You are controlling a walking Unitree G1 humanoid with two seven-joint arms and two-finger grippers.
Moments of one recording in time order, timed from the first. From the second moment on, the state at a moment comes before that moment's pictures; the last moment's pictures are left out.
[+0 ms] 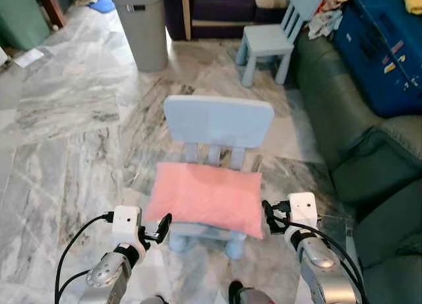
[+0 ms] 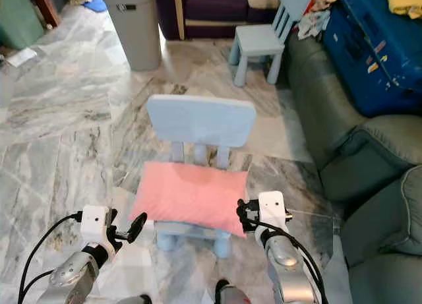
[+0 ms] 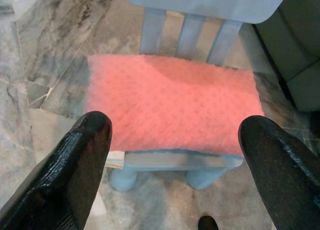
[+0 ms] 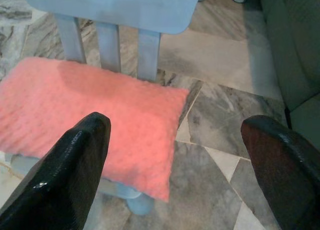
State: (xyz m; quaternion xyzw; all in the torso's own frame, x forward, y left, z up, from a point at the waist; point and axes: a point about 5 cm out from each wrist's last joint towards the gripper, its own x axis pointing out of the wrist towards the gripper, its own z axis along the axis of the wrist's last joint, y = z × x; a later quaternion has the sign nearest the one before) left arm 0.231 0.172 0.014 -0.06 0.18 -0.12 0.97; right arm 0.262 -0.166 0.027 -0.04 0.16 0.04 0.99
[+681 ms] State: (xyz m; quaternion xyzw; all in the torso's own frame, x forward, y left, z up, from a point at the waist) left arm 0.232 0.169 0.016 -0.06 0.19 -0.12 0.97; right arm 0.261 -0.165 0.029 -0.05 0.17 0.04 0.98
